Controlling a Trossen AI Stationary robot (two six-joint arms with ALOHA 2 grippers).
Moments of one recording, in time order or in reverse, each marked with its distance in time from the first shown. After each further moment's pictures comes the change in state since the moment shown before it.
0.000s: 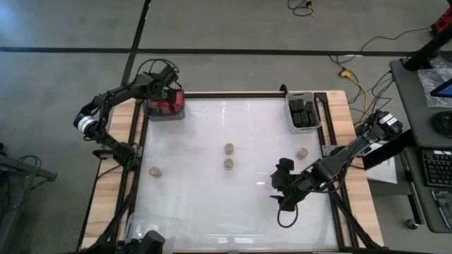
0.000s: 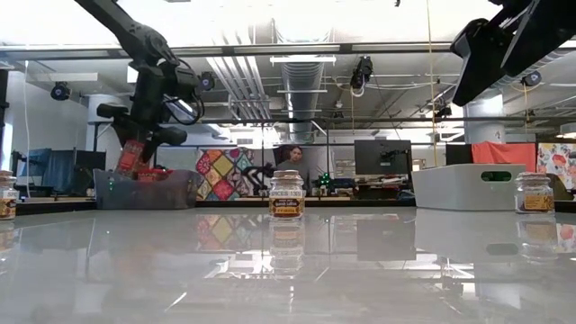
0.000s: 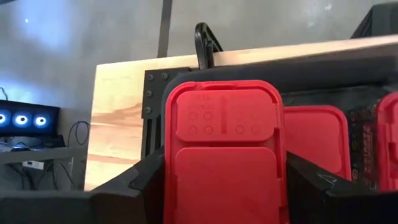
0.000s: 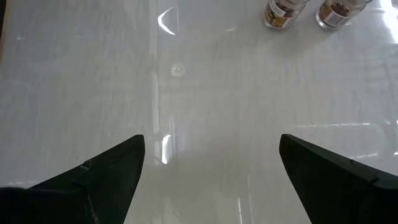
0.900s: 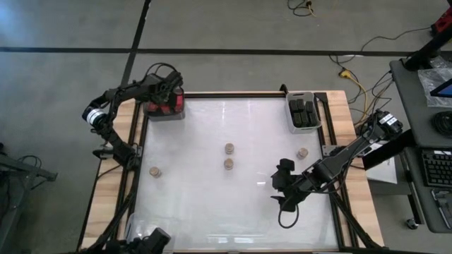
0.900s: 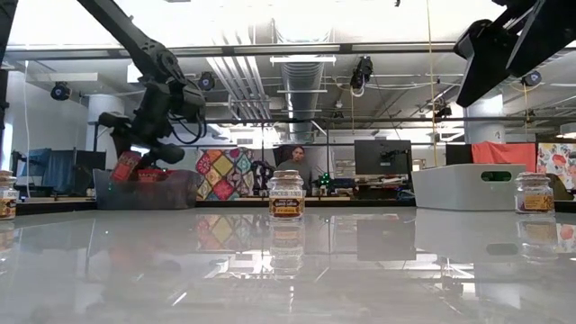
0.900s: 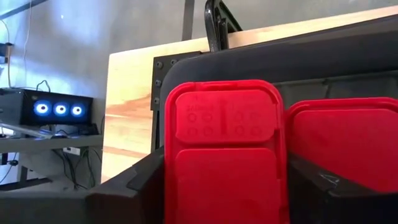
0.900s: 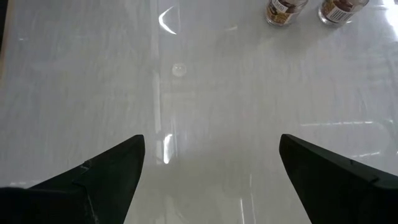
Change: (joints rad) left arm -0.005 0.124 0.000 -0.032 -0.074 -0.046; right arm 0.008 -0.004 -0.007 0.000 -0.001 0.016
